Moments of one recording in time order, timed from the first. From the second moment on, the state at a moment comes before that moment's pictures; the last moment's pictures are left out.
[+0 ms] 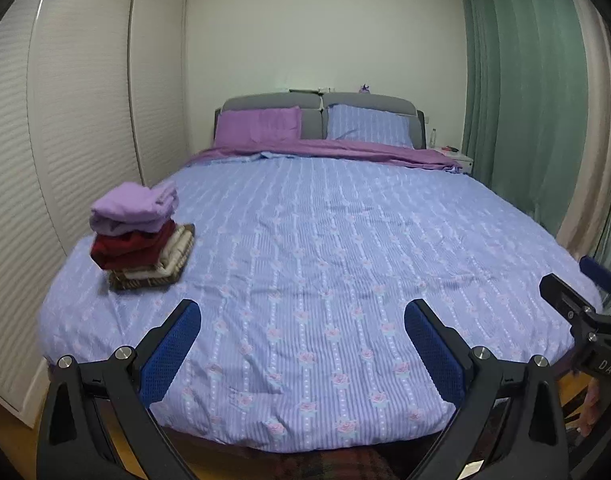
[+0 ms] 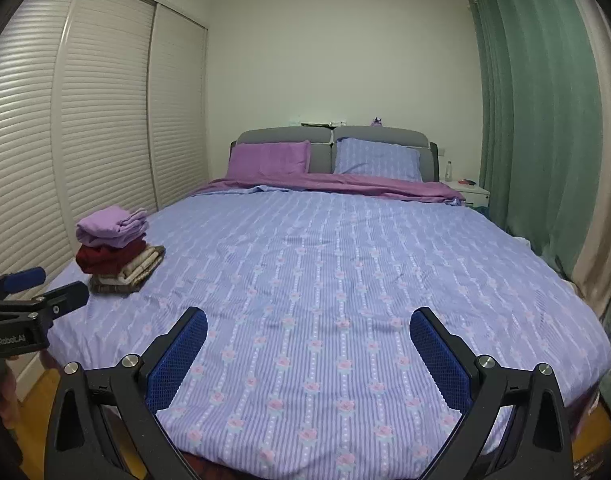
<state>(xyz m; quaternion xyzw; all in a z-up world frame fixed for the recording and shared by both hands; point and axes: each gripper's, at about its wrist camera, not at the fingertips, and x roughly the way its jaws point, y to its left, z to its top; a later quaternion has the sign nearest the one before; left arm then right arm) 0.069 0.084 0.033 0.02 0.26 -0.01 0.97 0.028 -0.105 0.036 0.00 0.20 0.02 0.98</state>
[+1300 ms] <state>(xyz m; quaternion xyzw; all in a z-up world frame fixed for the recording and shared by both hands) 0.056 0.070 0.036 0.02 0.25 -0.01 0.97 0.024 -0.107 0.034 0.00 0.20 0.01 0.98</state>
